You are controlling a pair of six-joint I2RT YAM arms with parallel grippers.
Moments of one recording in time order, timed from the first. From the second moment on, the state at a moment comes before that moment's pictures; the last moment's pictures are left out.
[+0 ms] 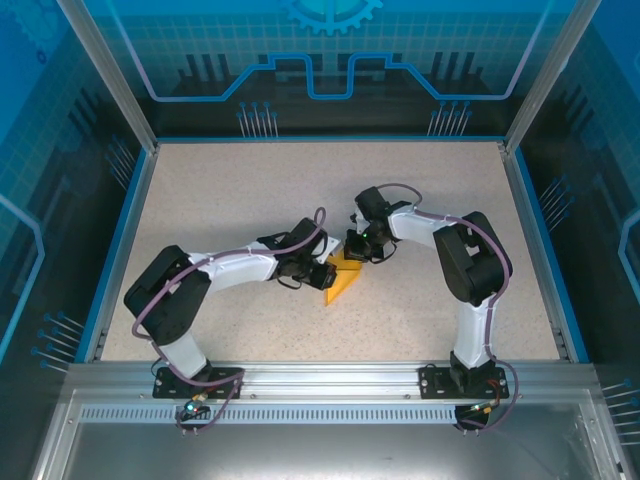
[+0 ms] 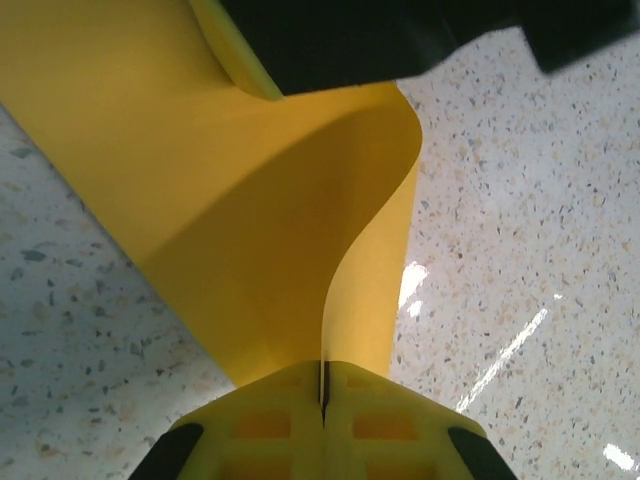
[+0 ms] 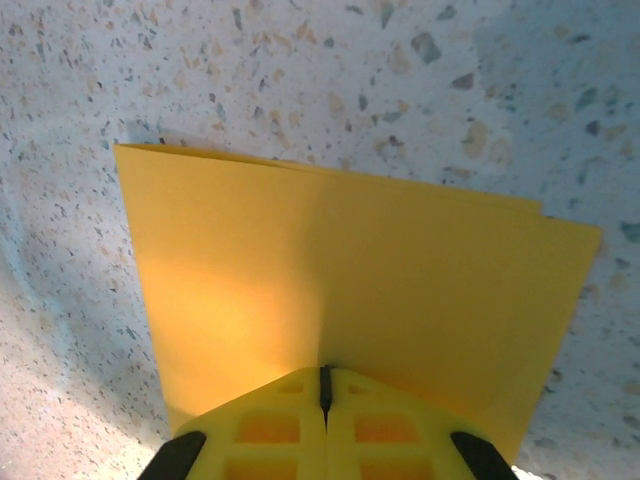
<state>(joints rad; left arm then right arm) -0.69 1.71 0.97 -0.32 0.30 -0.30 0.47 1.97 1.24 -0.56 -0.39 0.53</state>
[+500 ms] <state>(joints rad) -0.68 1.75 0.98 -0.33 0.31 -0.30 0.48 1.97 1.24 -0.57 -0.38 0.53</state>
